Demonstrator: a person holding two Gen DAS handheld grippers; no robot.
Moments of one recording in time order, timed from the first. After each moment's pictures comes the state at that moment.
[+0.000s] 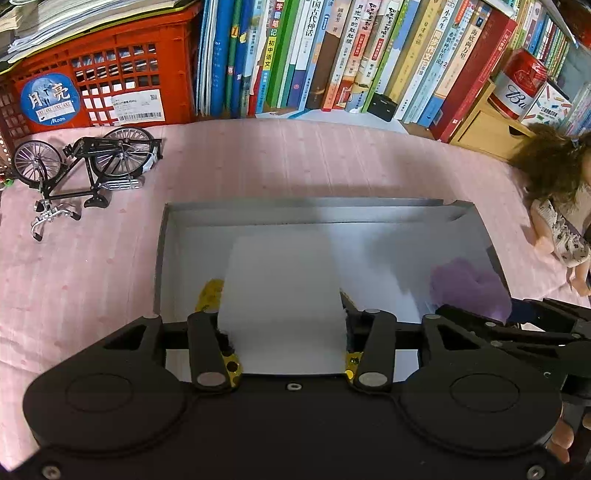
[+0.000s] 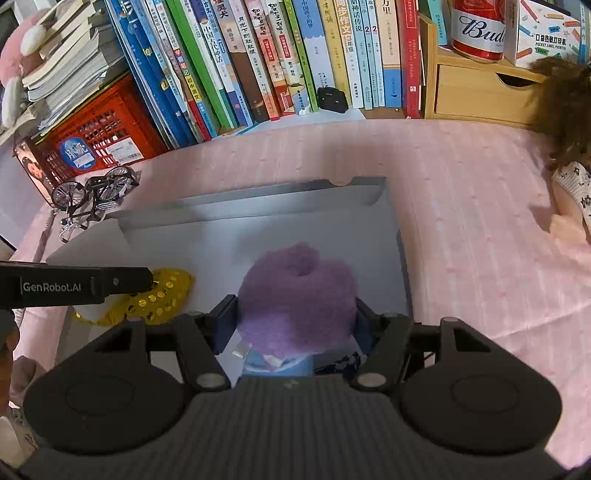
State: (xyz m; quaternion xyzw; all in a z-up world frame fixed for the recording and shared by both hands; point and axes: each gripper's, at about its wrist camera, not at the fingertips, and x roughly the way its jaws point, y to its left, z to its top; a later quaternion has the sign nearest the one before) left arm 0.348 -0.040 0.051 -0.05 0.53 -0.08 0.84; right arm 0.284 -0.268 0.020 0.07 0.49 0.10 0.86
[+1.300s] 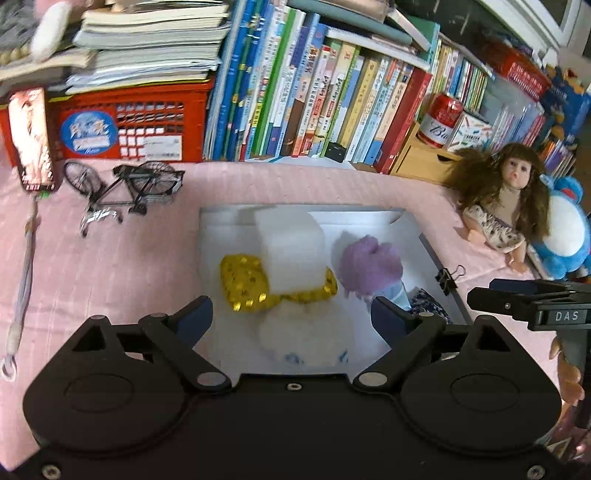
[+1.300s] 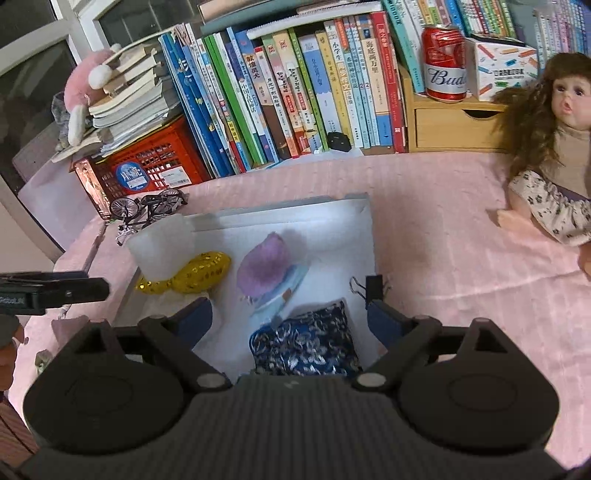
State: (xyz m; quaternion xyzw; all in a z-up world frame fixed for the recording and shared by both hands) left arm 0.221 0.018 0.110 -0.07 0.43 -0.15 0.89; right arm 0.189 -0.308 0.072 0.10 0.42 0.14 0.89
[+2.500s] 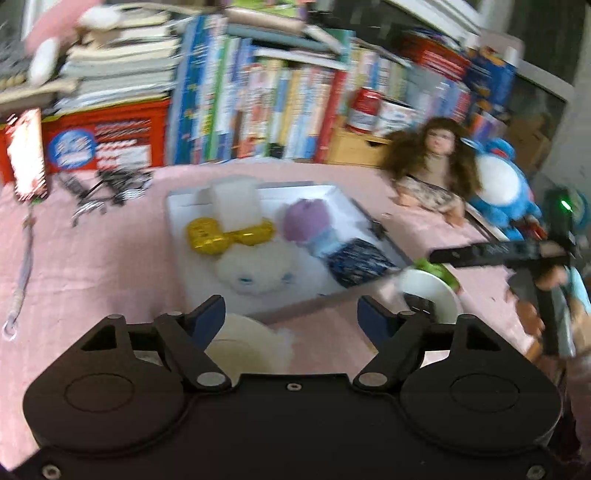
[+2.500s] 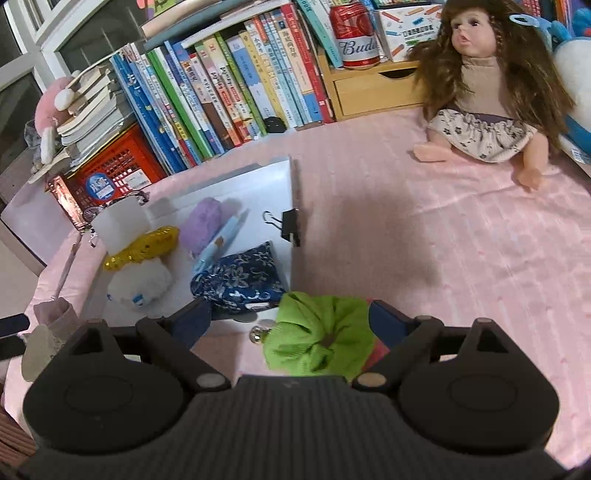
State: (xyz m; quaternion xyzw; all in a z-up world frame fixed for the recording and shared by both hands) left arm 0.096 0.015 0.119 -0.02 0.37 -0.23 0.90; right arm 0.126 -0.365 0.037 0.15 0.41 0.08 0.89
